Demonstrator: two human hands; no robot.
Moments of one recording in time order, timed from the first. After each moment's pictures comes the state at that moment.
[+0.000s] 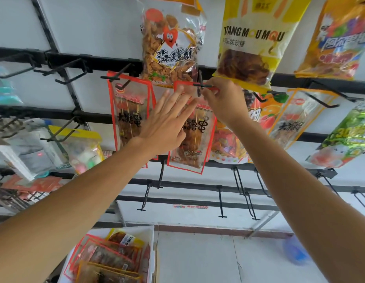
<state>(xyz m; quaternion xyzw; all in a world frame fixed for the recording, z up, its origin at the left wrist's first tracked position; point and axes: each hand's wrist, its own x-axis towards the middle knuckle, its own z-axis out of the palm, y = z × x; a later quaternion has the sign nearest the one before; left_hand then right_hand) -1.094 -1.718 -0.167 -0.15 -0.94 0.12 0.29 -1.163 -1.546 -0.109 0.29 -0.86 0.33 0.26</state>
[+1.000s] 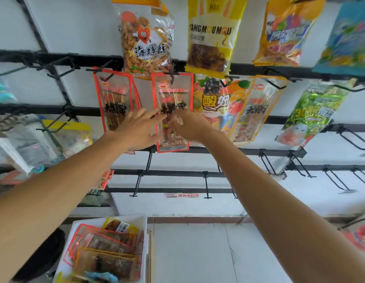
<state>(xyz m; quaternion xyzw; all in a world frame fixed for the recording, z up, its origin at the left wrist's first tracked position) -1.038 -1.710 -0.162 -0.07 -1.00 0.04 0.05 -1.088 -1.528 -0.147 0.31 -0.92 0.22 0.01</state>
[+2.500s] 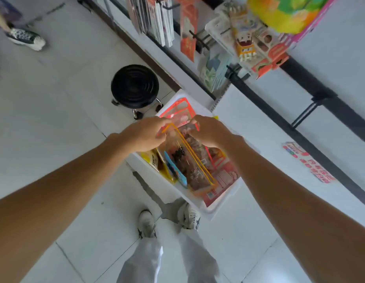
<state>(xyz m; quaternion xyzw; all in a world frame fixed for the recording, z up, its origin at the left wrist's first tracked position) -0.787 -1.943 -0.602 0.31 -0.89 -0.29 -0.15 -0.979 -1.843 -0.600 0.52 -0.78 0.01 -0.36</state>
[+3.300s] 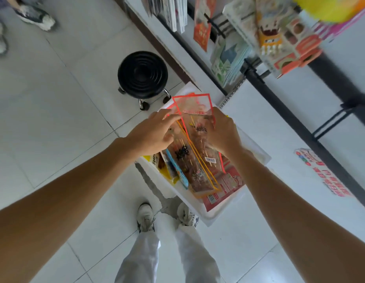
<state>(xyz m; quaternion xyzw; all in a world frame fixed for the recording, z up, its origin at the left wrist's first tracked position) -0.795 -1.931 -0.625 0.34 -0.90 -0.27 -0.09 -0.989 -1.837 -0.642 0.46 -0.81 0.23 -0.29</state>
